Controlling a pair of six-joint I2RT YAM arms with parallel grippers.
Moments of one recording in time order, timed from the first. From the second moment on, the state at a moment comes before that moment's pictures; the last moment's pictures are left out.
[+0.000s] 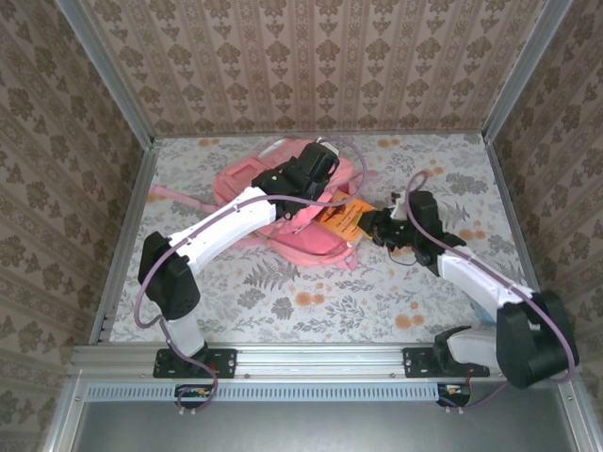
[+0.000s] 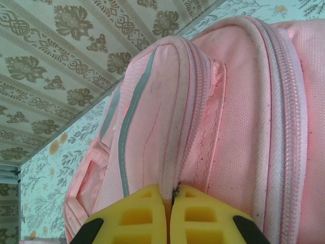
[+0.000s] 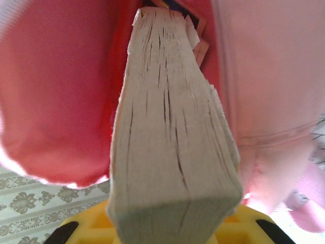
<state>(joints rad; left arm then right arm) -0.87 1.77 1.66 -0.63 -0.56 0.09 0.30 1.28 0.68 0.03 -0.54 1.04</state>
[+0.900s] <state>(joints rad) -0.84 1.74 1.64 -0.63 -0.48 0.01 0.50 1.94 1.12 0.28 -0.30 1.34</state>
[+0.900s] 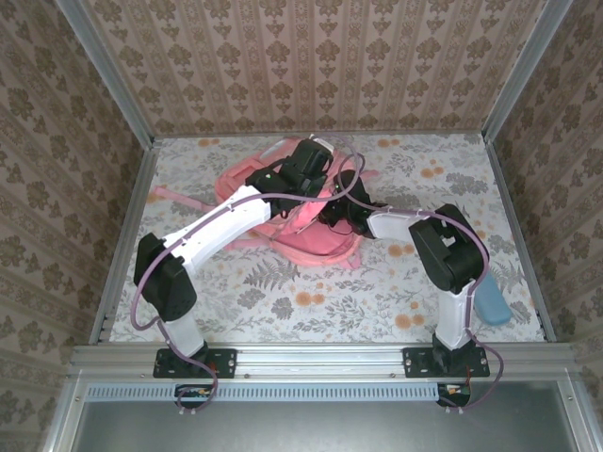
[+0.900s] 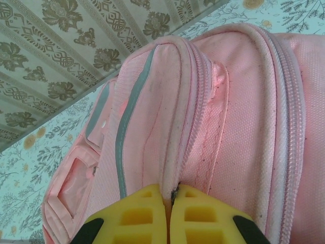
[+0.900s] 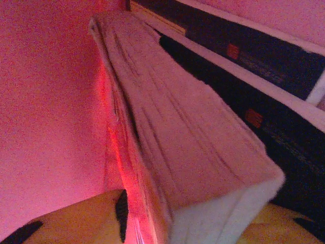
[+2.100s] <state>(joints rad) -0.70 1.95 1.79 -0.56 0.14 -0.24 0.32 0.99 0.77 -0.45 0.05 0.88</state>
